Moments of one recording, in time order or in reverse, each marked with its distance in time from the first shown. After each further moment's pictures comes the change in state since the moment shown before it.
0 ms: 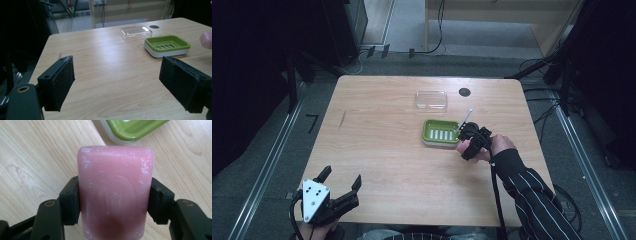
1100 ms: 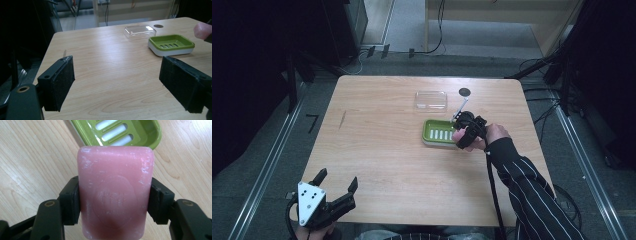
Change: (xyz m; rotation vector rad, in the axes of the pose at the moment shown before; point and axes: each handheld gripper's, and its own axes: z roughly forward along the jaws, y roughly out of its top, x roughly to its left) left arm 0.003 -0.003 -0.008 0.007 0.028 -0.009; right arm -0.013 0.027 -0.007 -0.051 -0.012 -0.011
